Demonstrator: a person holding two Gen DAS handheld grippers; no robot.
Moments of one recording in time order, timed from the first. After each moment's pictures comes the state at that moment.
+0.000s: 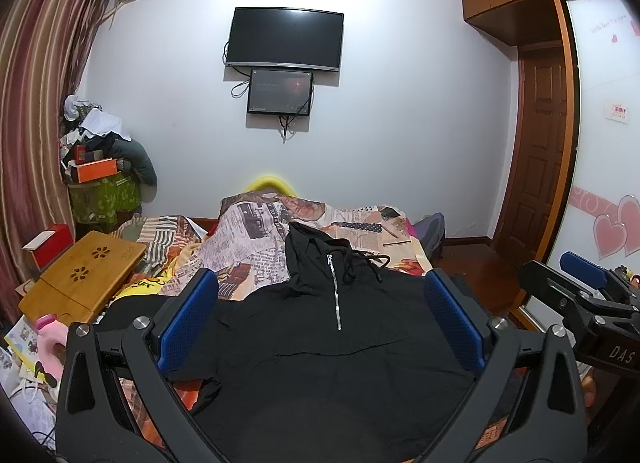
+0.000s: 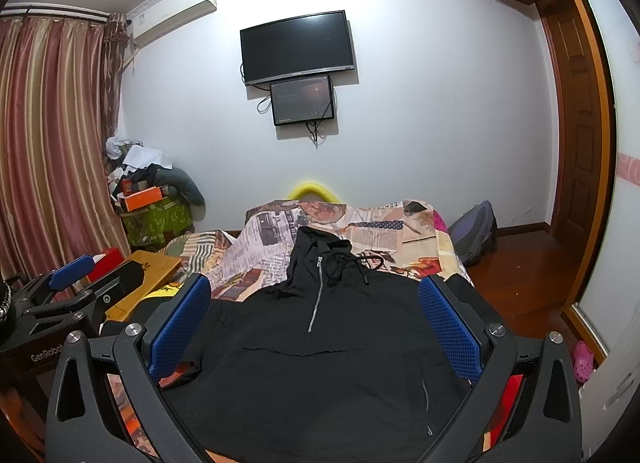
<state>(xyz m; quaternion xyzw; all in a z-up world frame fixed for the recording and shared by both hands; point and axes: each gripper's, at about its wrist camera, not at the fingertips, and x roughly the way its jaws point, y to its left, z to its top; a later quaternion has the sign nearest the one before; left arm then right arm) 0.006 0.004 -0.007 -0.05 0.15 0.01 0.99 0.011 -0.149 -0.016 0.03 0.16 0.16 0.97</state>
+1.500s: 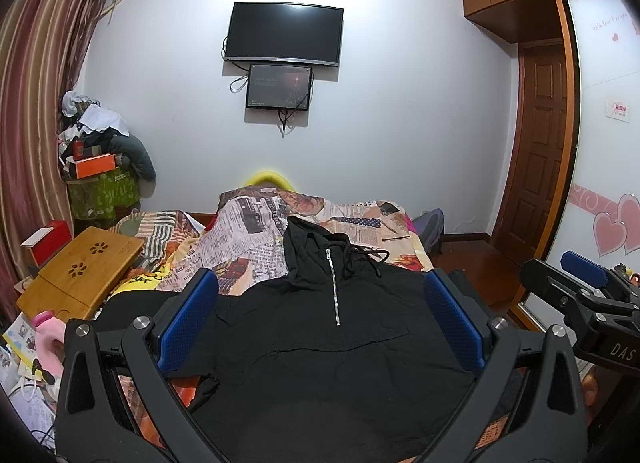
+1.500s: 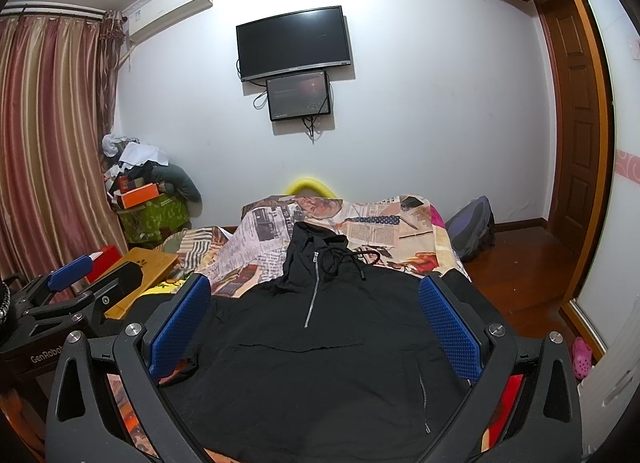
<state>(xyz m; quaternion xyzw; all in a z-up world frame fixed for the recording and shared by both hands) 0.009 0.010 -0.011 -0.05 0.16 0.01 0.99 0.015 -0.155 -0.020 0.03 0.17 0.16 0.97</state>
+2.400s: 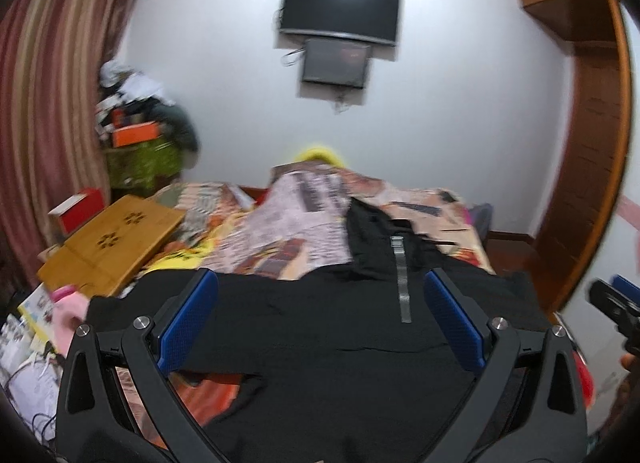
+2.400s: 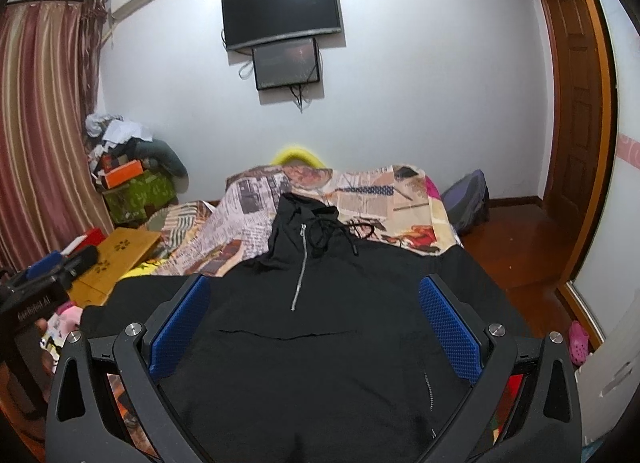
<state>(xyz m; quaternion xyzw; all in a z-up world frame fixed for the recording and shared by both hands) 0.060 0.091 -0.051 -0.08 0.21 0.11 0.97 0.055 -0.148 -0.047 0.02 0.23 0.13 0.96</state>
